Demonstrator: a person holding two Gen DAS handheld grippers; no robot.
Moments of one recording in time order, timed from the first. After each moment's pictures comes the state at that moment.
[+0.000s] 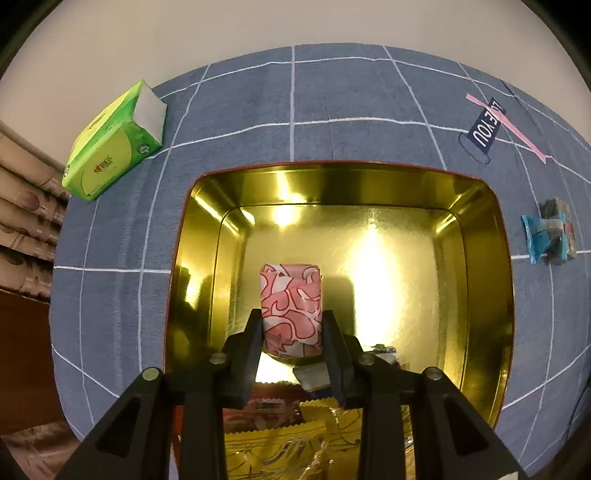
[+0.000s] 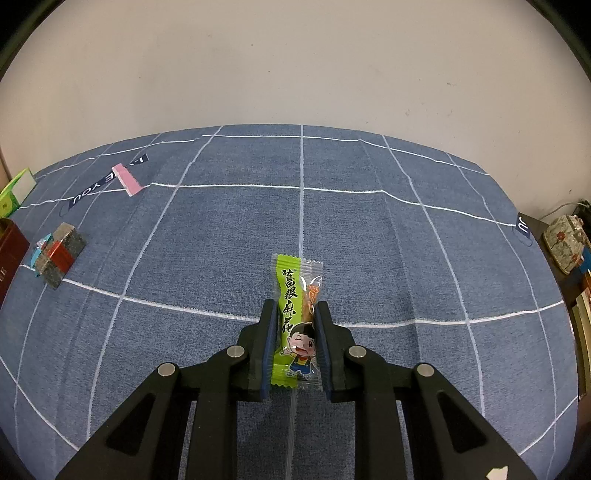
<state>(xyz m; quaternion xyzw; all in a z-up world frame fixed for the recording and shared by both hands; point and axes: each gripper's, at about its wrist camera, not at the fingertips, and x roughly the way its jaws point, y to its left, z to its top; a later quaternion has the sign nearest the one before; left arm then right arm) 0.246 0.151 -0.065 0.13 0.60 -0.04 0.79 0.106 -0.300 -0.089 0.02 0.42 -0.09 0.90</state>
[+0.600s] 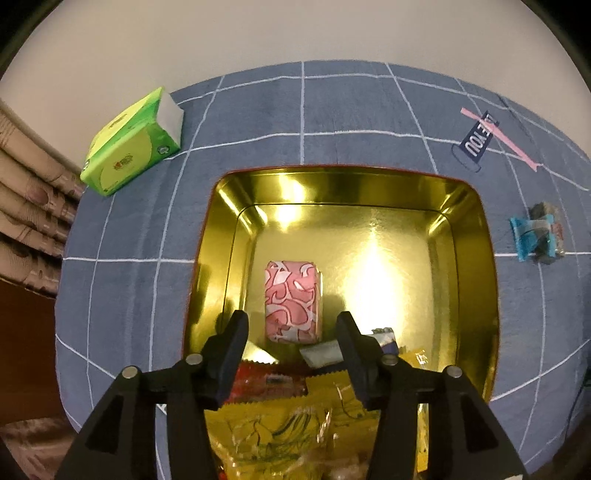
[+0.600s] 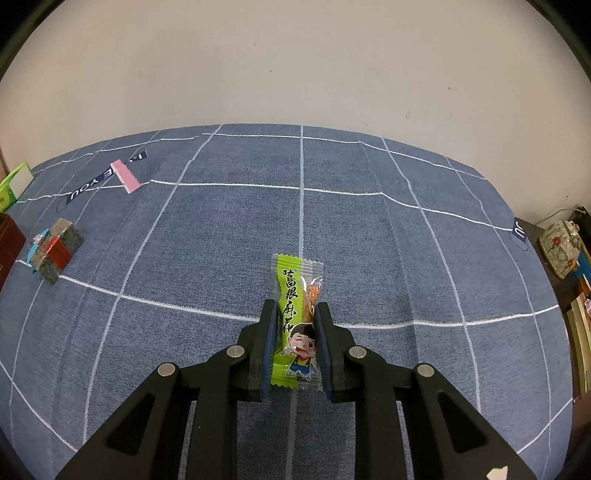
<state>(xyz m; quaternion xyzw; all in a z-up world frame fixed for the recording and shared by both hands) 0.216 0.161 -0.043 0.11 0.58 -0.03 0.80 0.106 -0.298 -0.089 0.01 0.42 -0.10 0.90</state>
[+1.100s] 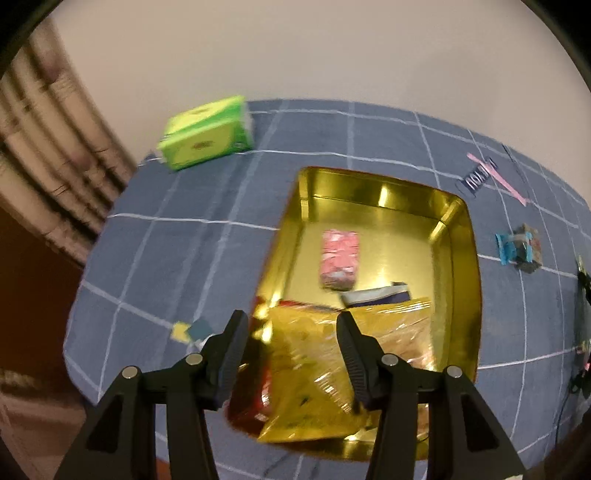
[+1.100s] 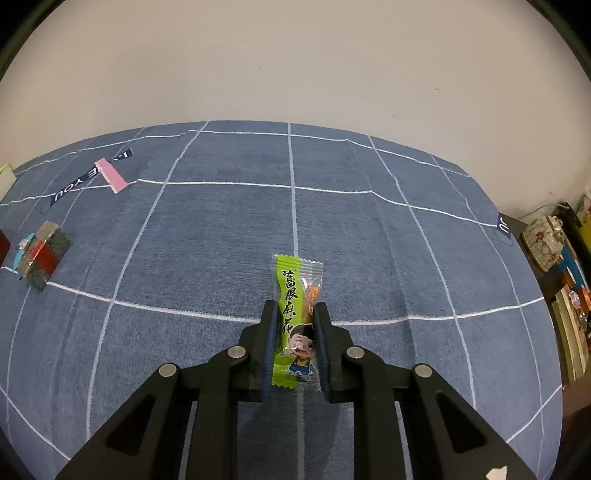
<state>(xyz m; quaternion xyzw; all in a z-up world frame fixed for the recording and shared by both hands) 0.145 0.205 0.004 0.05 0.52 0.03 0.85 0.108 -0.283 -0.085 0.01 0.43 -0.14 0.89</state>
